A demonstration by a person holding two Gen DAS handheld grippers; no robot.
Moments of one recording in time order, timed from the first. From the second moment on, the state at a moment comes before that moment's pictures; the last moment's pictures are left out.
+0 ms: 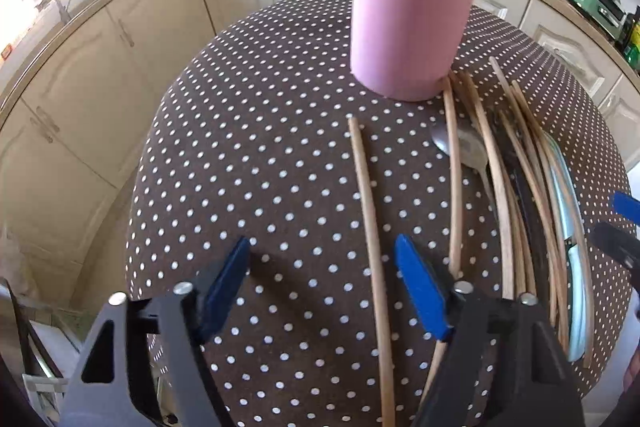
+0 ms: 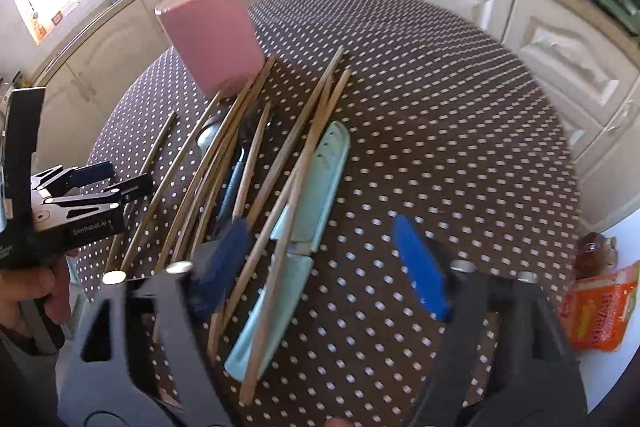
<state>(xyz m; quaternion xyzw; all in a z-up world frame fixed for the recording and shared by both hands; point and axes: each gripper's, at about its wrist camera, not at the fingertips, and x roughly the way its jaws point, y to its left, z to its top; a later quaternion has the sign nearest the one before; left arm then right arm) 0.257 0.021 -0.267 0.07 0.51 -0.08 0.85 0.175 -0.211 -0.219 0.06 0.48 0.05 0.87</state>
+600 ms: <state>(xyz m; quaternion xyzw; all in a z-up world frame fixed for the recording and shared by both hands) 0.264 -0.010 -0.256 0.09 0.51 -0.12 0.84 0.231 -0.198 -0.236 0.05 0.51 0.08 0.85</state>
